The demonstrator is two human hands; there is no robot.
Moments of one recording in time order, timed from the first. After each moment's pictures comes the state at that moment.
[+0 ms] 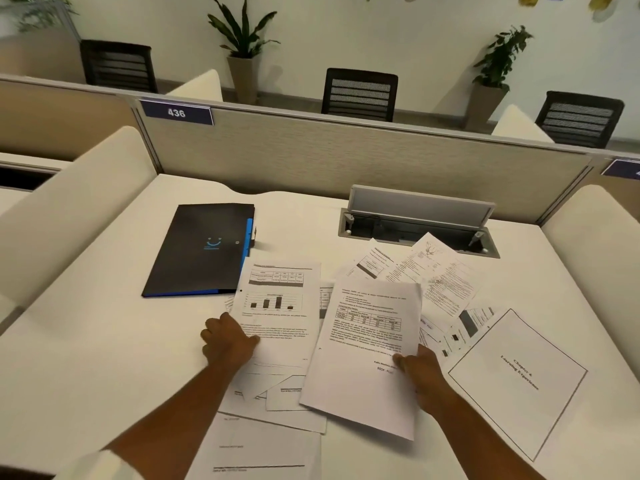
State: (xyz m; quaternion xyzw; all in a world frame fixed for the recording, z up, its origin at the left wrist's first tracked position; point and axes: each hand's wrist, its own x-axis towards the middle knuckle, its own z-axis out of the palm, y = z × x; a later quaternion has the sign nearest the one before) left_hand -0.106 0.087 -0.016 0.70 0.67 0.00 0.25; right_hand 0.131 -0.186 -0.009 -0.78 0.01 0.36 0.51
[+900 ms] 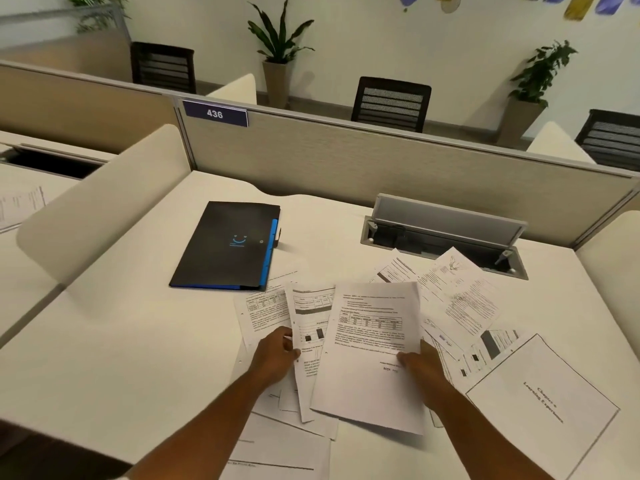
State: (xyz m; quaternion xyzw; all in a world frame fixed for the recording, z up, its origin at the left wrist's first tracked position) left_hand -0.100 0.034 -0.004 0.69 0.50 0.07 0.52; right_hand 0.136 -0.154 -0.005 -0.80 -0.07 0.35 0.48
